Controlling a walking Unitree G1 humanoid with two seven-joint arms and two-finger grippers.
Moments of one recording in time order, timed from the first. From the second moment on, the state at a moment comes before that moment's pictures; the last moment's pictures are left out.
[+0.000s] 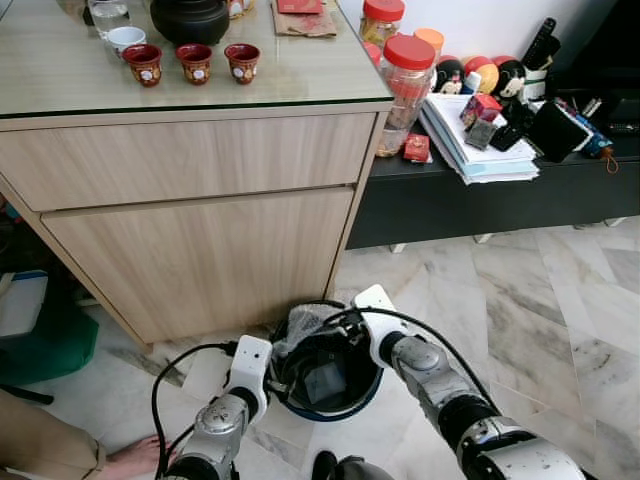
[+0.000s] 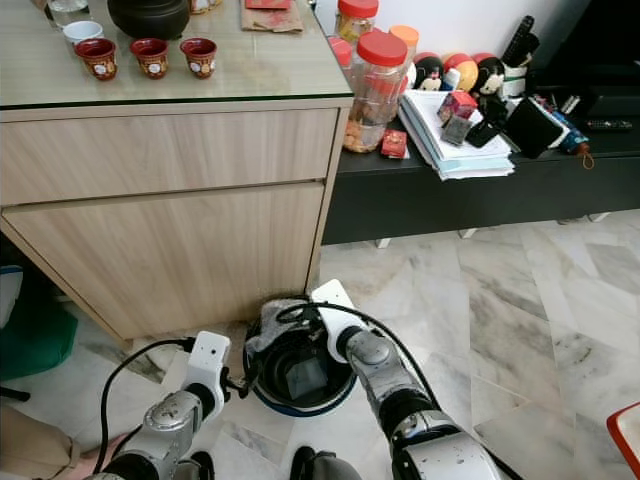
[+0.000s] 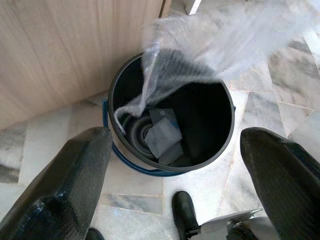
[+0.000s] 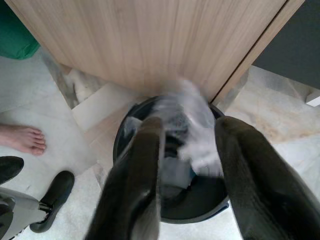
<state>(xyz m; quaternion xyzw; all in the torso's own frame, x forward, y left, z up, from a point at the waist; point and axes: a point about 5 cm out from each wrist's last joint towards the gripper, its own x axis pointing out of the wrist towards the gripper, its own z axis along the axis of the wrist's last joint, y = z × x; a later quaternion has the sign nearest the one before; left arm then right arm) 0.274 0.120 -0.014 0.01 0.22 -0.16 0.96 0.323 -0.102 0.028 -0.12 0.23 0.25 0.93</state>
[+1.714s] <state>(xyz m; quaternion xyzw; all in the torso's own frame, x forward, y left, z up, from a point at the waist) 0.199 0.192 -0.066 0.04 0.32 0.15 0.93 0.247 -0.231 -0.034 0.11 0.32 -0.06 0.94</state>
